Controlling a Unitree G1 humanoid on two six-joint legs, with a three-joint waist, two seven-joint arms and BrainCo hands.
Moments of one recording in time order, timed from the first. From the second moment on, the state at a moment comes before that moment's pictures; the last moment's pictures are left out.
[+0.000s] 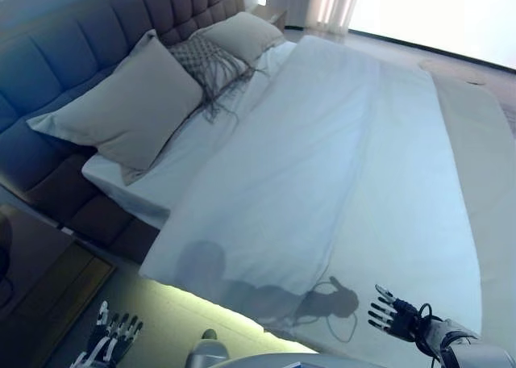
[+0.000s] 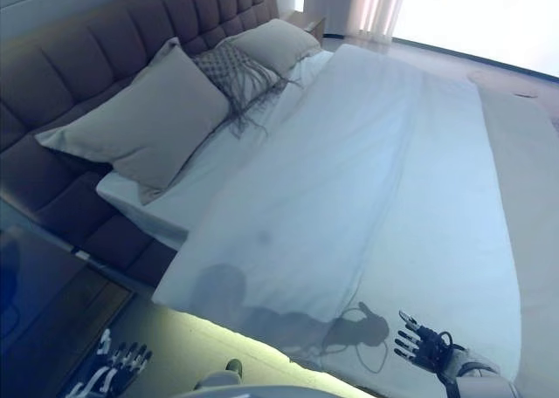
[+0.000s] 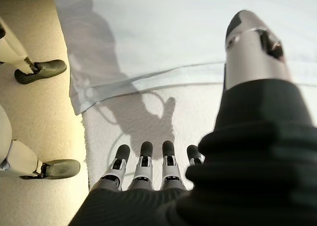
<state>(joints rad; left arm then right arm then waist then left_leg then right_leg) 0.02 0.48 0.33 1.33 -1.04 0.21 -0.48 -0.21 -0.52 -0.05 1.35 0.67 0.34 0.46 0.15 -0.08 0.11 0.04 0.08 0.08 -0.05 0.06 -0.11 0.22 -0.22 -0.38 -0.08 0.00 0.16</state>
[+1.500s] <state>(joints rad) -0.60 0.34 -0.23 0.48 -1.48 -0.15 -0.55 -0.91 -0.55 0.33 1.30 0.47 0.24 -0.06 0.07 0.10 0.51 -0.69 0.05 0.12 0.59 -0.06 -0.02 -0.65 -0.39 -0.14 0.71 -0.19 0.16</state>
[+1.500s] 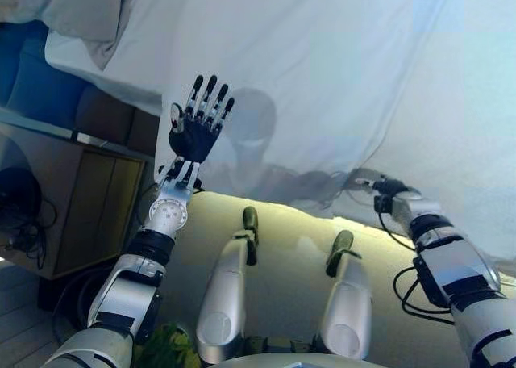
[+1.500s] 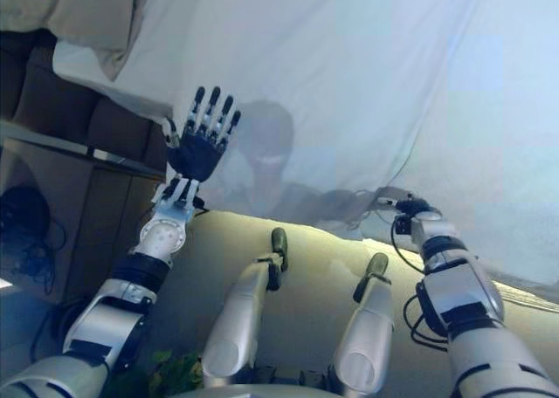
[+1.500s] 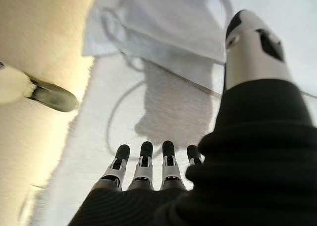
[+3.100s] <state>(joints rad) -0.48 0.36 -0.25 0.33 -1.55 -0.20 -0.57 -0.97 -0.54 0.46 1.20 0.66 0.09 0.30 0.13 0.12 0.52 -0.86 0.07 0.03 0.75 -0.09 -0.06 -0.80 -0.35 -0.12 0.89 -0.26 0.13</state>
